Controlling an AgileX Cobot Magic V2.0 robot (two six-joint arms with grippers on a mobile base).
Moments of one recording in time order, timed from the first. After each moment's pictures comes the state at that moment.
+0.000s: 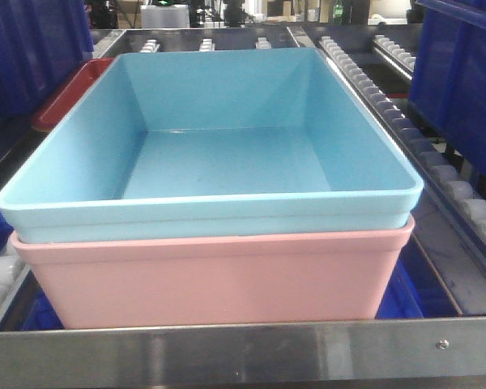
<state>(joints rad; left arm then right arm) -0.76 0.42 -0.69 0.18 0.56 -0.32 0.48 0.34 -0.64 -0.10 0.54 0.20</state>
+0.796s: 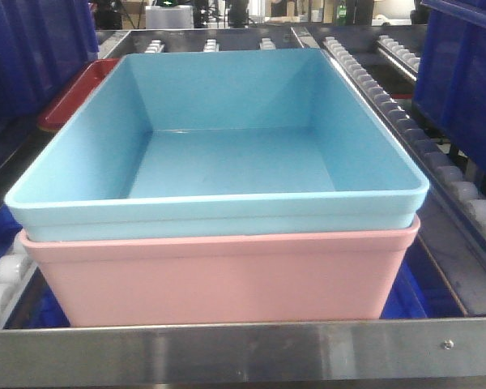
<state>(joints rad) -0.54 0.23 -0.56 -0.21 0.55 -0.09 0.48 0.34 -0.64 -0.10 0.54 0.20</state>
